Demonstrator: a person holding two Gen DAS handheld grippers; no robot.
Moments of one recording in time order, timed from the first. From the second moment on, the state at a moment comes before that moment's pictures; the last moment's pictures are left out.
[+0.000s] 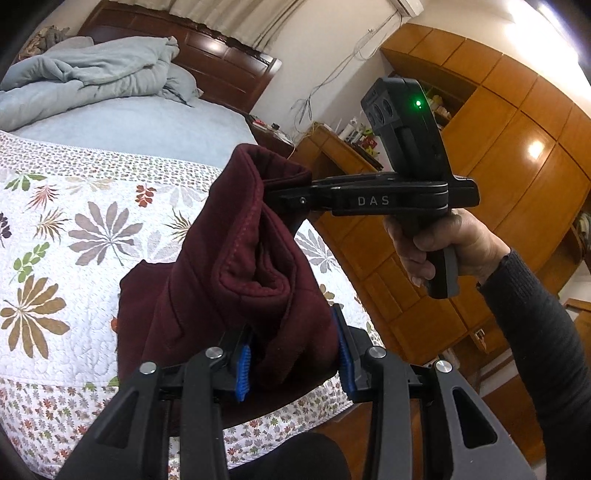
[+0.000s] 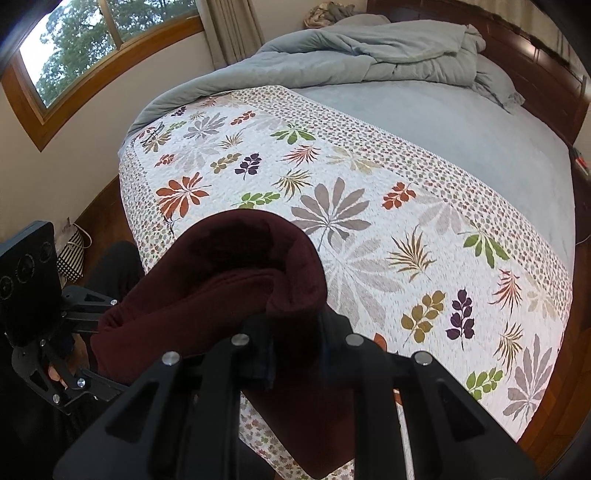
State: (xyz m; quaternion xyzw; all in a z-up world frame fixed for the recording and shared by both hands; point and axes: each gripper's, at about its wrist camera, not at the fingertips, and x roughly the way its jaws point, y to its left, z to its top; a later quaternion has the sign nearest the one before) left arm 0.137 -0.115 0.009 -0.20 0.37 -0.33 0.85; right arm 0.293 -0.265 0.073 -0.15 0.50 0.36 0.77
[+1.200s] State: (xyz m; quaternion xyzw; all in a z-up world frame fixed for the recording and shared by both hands) left arm 0.146 -0.175 -0.014 -0.15 0.42 -0.36 0.82; right arm 0.286 -0.325 0.026 -0.15 0.49 0.34 0.79
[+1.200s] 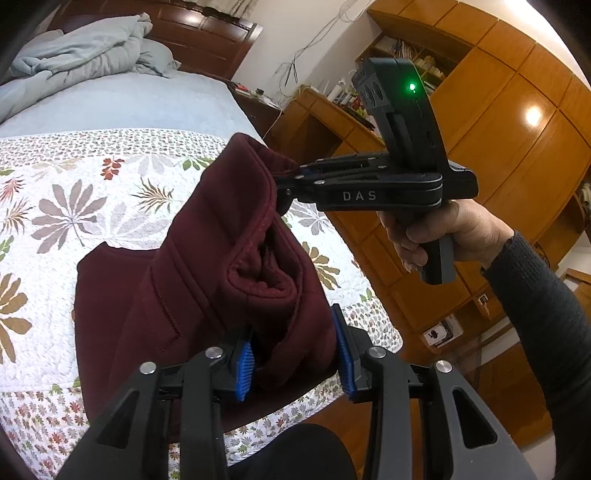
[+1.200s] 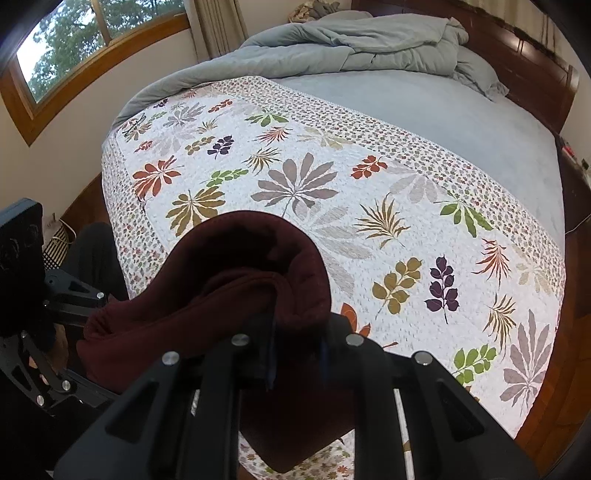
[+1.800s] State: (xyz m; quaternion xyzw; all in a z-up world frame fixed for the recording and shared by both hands) left arm 0.158 -0.216 -0.043 -0.12 0.45 -0.36 0.80; right arm 0.282 -0.356 -0.013 -0.20 0.47 0.33 0.80
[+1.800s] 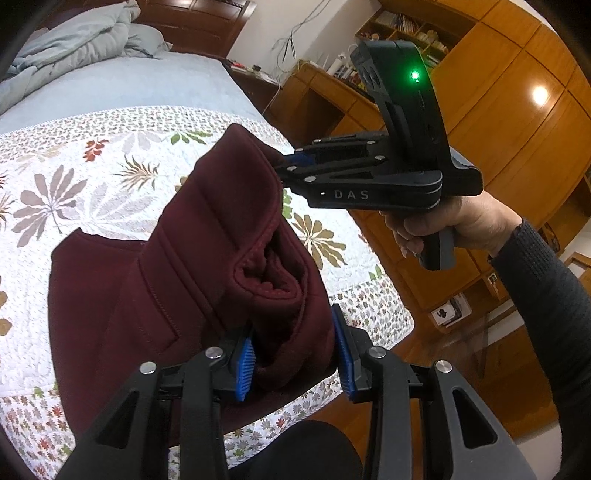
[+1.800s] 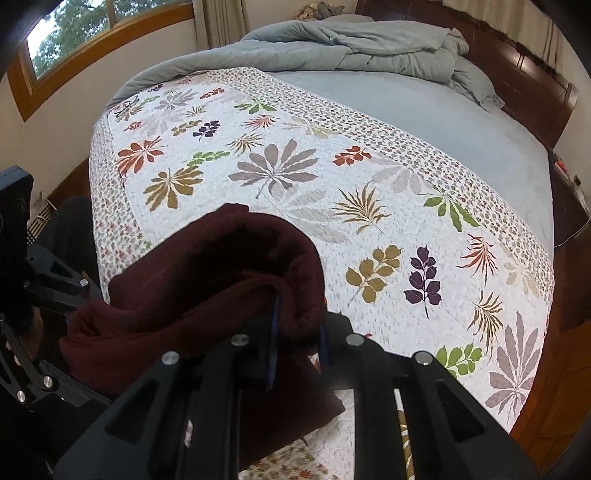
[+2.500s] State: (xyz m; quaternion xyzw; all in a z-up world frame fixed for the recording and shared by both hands) left arm 0.170 -0.268 -0.089 -0.10 0.50 -0.36 0.78; right arm 0.277 -0.403 -0.063 -0.21 0.46 0.32 0.80
